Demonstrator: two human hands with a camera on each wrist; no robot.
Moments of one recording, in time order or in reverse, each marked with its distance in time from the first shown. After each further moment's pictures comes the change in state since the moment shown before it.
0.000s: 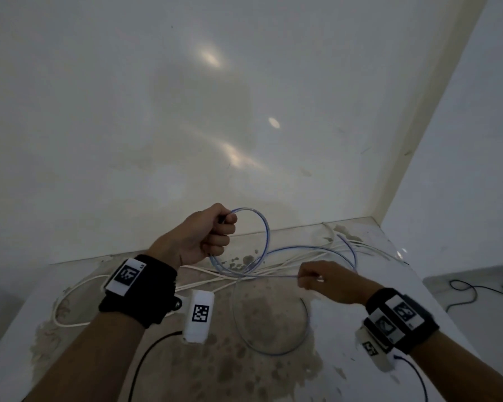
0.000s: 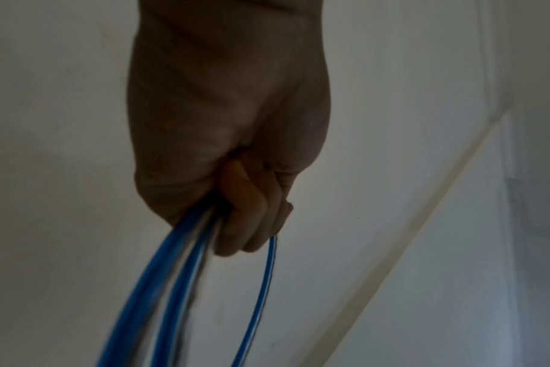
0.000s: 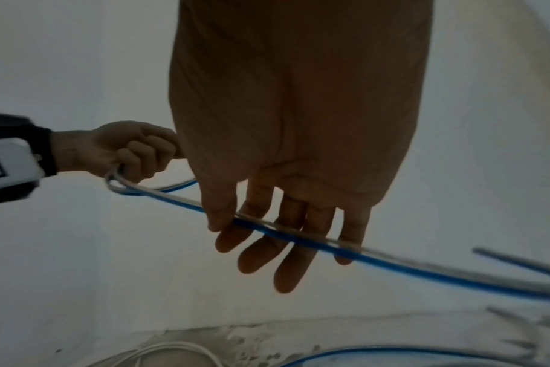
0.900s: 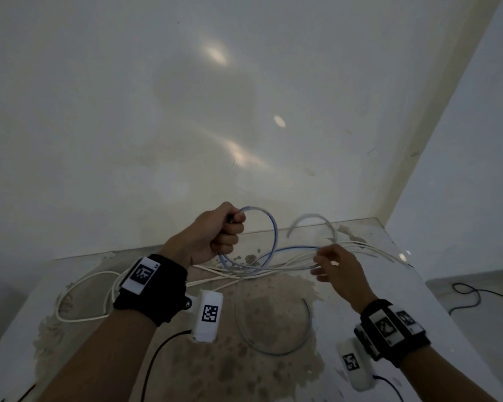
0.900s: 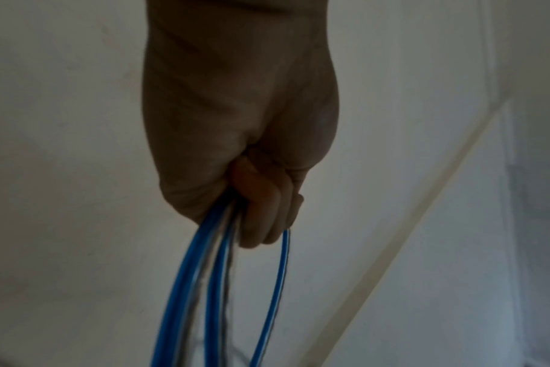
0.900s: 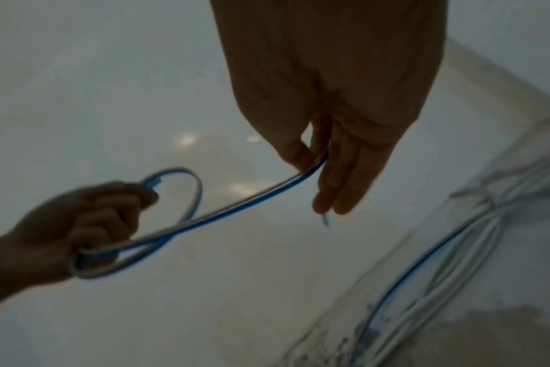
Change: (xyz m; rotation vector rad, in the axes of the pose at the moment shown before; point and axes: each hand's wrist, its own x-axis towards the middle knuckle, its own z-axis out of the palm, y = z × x) left_hand 0.009 -0.006 0.008 0.033 0.028 0.055; right_hand 0.008 0.001 0.021 0.639 0.691 0.241
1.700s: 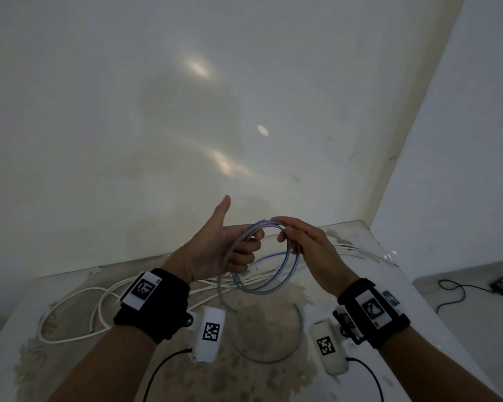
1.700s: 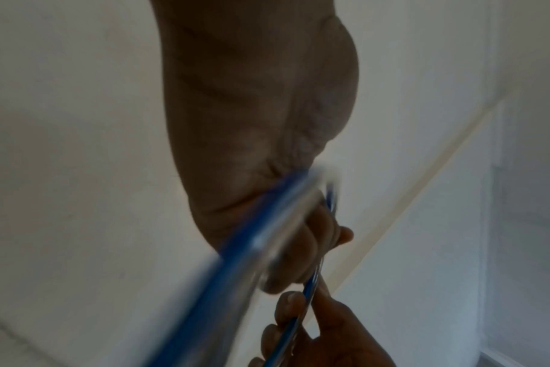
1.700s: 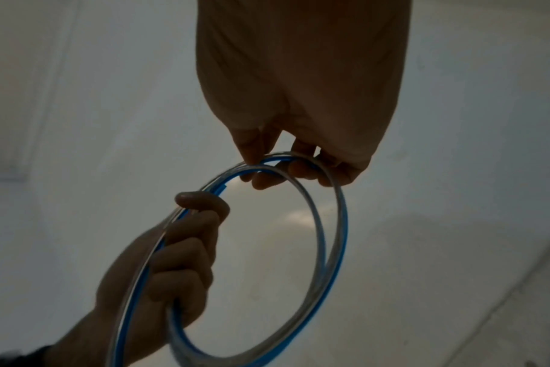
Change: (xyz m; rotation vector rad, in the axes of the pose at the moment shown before) left_hand 0.000 -0.004 0.030 -0.099 -0.342 -0.076; right_hand -0.005 -0.087 0.011 0.263 -0.213 -0.237
